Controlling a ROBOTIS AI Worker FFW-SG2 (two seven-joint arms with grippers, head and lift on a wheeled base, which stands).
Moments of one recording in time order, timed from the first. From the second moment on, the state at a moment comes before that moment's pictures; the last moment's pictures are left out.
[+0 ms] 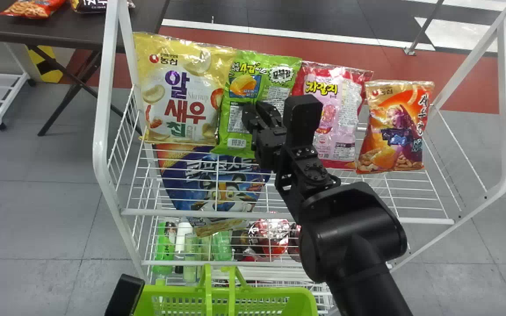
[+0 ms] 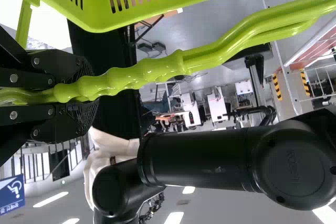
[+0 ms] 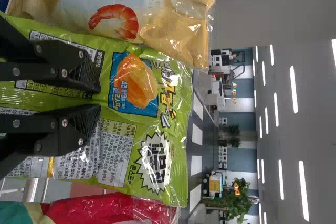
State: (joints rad) left arm 0.48 0.15 -0.15 -2.19 0.16 1.49 -1.32; right arm -0.02 -0.02 0.24 -1.64 -0.05 0.25 0.02
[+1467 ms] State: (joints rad) left arm 0.47 0.15 -0.18 -2.18 0.12 1.49 -1.30; right arm 0.13 -0.03 0.17 -1.81 -0.14 0.10 0.07
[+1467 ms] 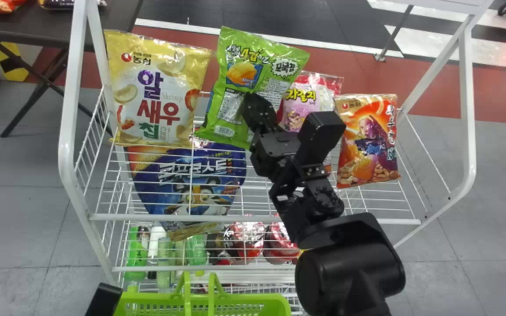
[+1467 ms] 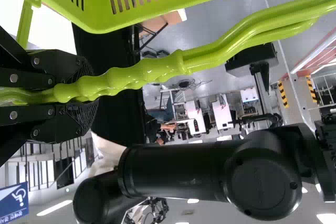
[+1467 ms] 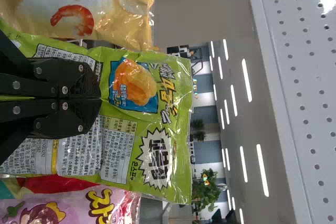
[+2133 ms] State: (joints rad) left arm 0.47 0.15 -0.18 -2.18 0.12 1.48 -1.30; right arm 0.32 -0.07 0.20 -2.08 -0.19 0.21 0.20
